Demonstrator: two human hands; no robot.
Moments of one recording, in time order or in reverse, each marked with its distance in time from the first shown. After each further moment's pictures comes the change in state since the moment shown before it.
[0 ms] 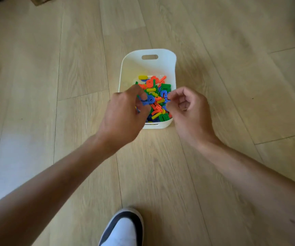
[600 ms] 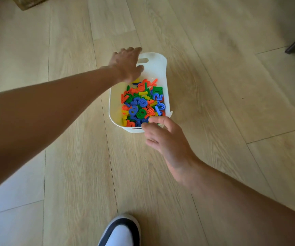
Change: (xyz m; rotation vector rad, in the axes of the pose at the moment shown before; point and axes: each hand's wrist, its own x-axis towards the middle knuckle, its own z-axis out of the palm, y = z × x) left_hand 0.178 -0.036 0.035 0.556 -0.325 0.083; right_hand -0.046 -0.017 0.016 0.370 -0.226 0.648
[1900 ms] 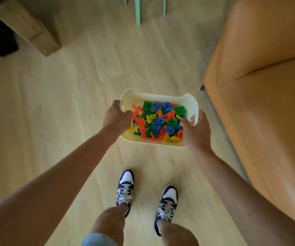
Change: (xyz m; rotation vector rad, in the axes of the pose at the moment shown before) left_hand -0.228 0.143 -0.439 -0.790 -0.174 -0.591; right_hand -0.290 -0.383 -0.075 -0.349 0.628 0.001
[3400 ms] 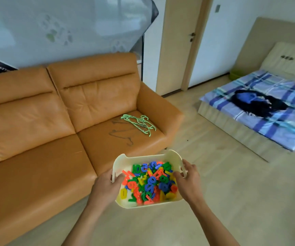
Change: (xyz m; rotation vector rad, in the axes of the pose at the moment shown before) left_hand -0.720 0.117 0.004 0.616 -1.235 1.359; right_hand -0.748 0.101 -0.375 0.505 1.501 0.609
